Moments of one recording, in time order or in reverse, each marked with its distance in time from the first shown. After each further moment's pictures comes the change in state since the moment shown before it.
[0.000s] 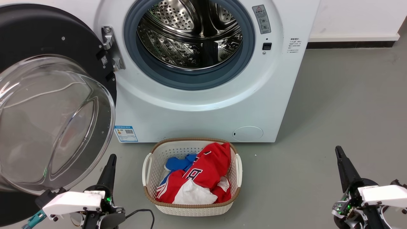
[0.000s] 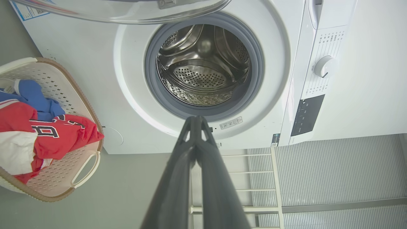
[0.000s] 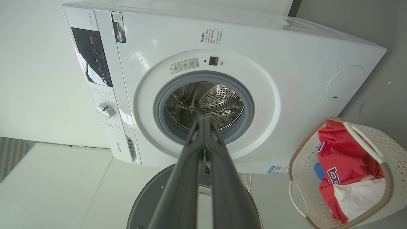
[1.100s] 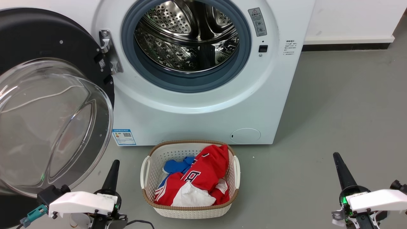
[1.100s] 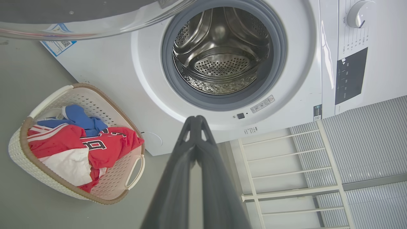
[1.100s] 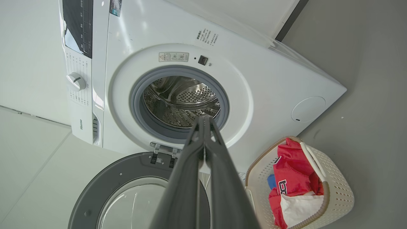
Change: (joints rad) left arm 0.026 0.056 -0.084 -0.028 0.217 0.059 -0.051; right arm 0.044 0.000 0.018 -0.041 -0.275 0.000 -0.035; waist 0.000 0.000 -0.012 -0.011
